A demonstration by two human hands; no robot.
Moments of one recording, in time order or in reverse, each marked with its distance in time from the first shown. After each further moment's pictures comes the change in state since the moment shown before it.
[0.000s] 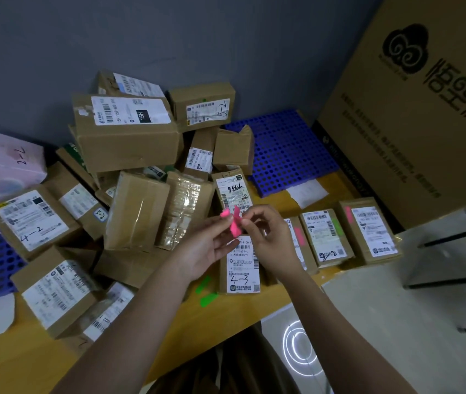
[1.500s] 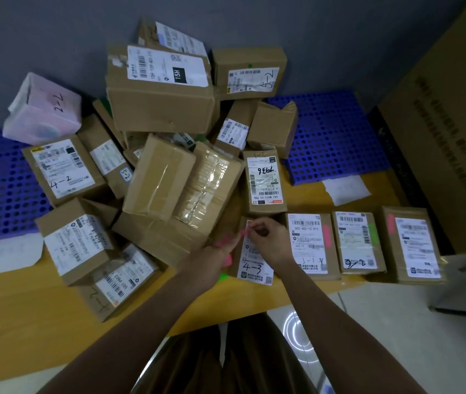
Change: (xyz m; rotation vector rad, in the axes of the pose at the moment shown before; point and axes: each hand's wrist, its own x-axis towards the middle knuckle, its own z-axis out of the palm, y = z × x) left_hand 0.018 -0.077 -0.064 1.615 0.114 0.094; right_hand 0.006 0.101 0.036 -0.194 -0.223 0.395
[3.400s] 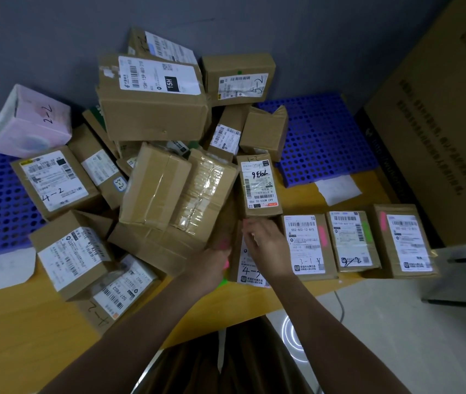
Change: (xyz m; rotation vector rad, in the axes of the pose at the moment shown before) left_hand -0.001 0.015 -0.016 0.063 -0.083 -0.012; right_hand -0.009 0.005 0.008 -0.425 0.293 -0.687
